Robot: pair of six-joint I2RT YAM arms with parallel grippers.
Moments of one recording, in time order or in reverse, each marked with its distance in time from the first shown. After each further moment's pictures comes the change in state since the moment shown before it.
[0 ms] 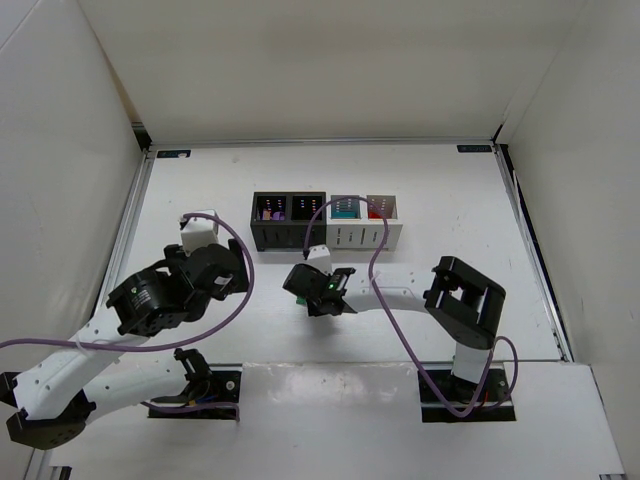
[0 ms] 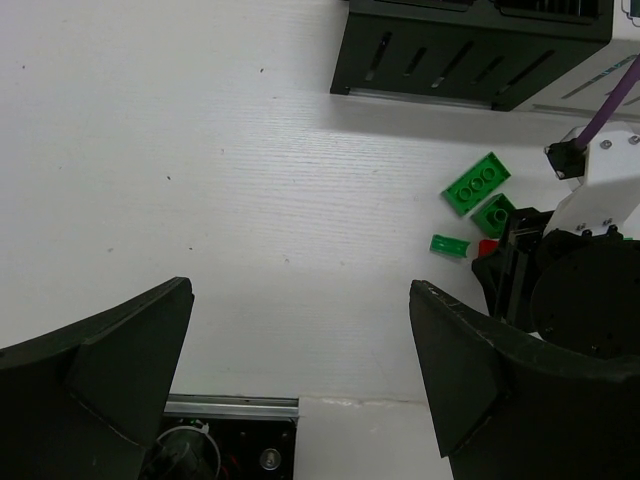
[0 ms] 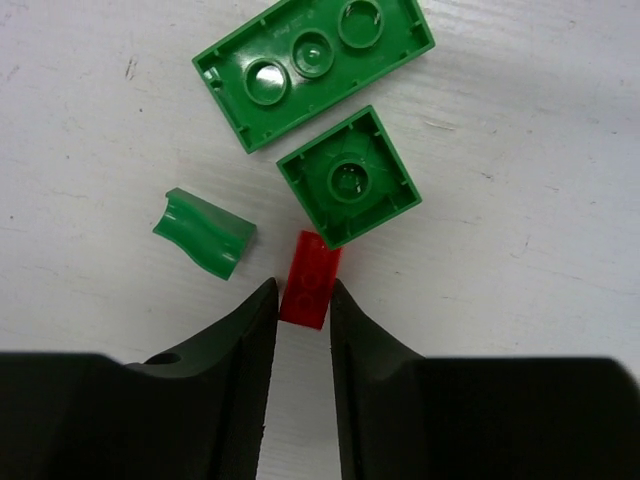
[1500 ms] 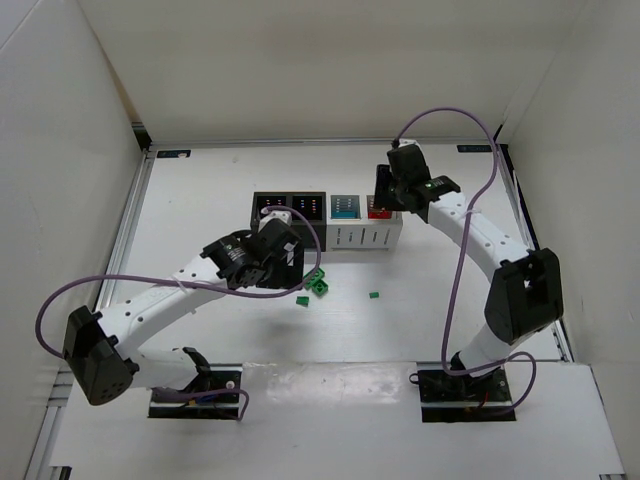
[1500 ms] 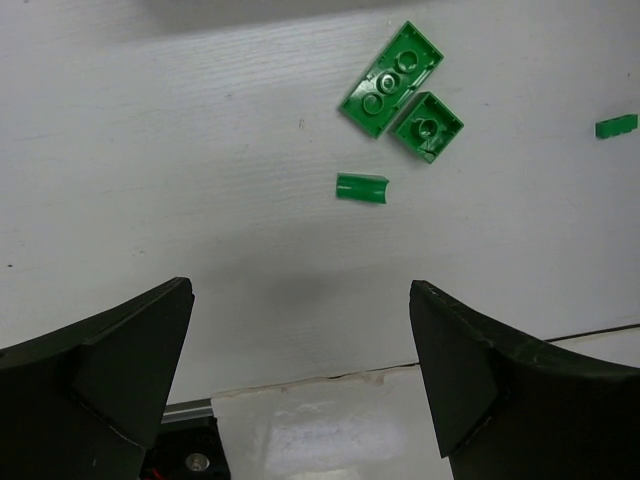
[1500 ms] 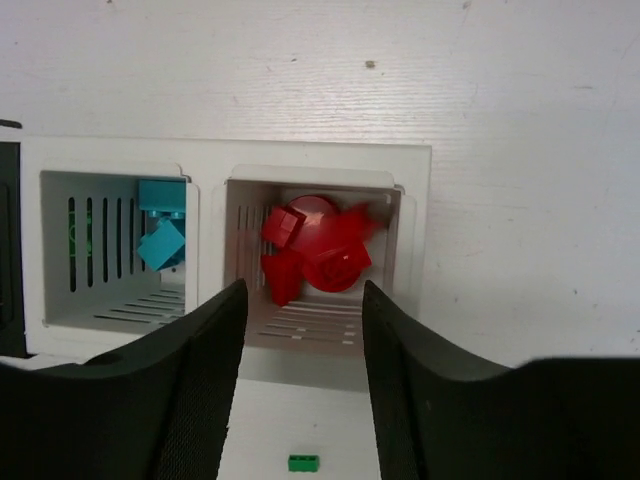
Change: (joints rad) left arm 0.101 0.420 -0.063 0.313 0.405 0.131; right arm -0.729 -0.189 0.253 -0.060 -0.237 -0.458
